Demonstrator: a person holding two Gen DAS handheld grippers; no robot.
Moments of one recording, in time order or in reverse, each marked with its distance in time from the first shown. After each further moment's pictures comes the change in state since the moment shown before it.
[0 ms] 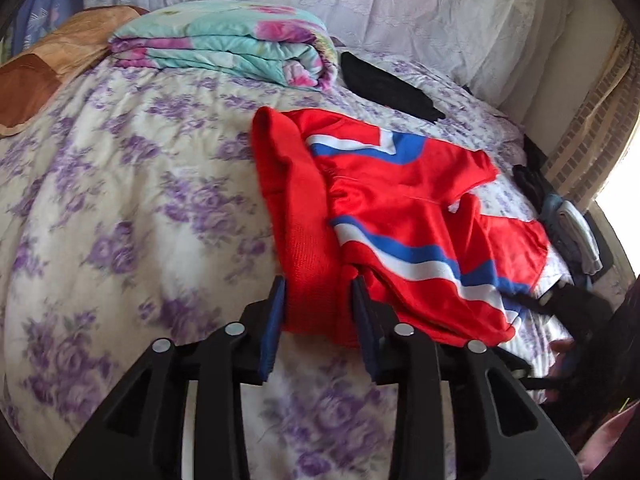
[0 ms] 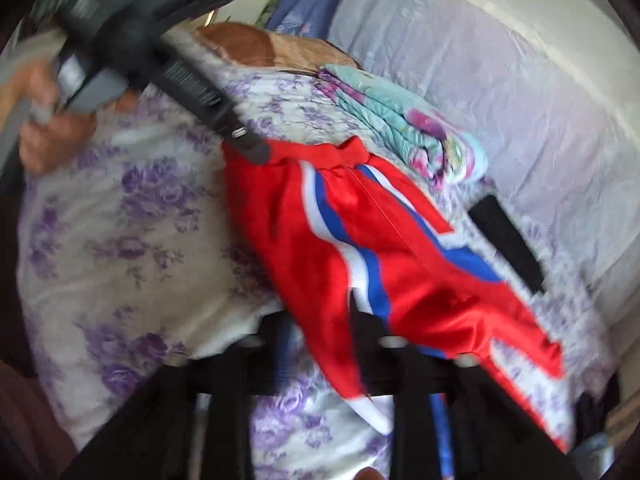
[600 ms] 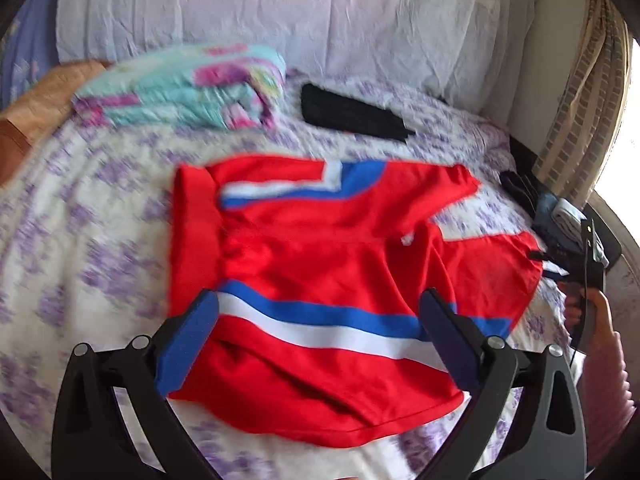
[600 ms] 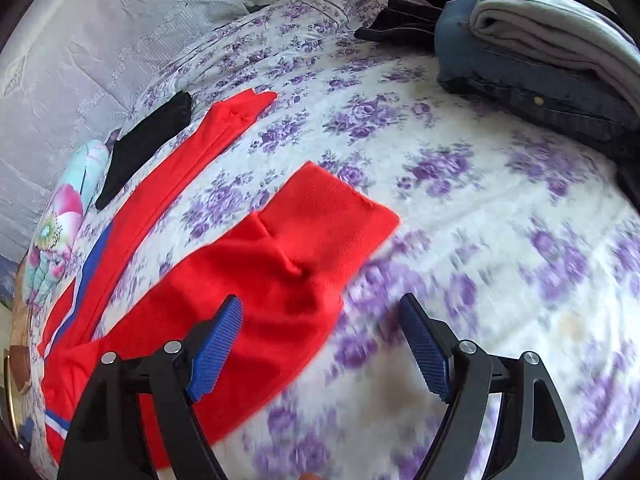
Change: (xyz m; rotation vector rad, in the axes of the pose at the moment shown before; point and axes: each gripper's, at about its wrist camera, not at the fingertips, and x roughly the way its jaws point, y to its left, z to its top) left arm 0.031 -0.088 0.018 0.083 -0.077 -0.006; right arm -0.015 -0.325 -0.241 1.250 0.193 -0.333
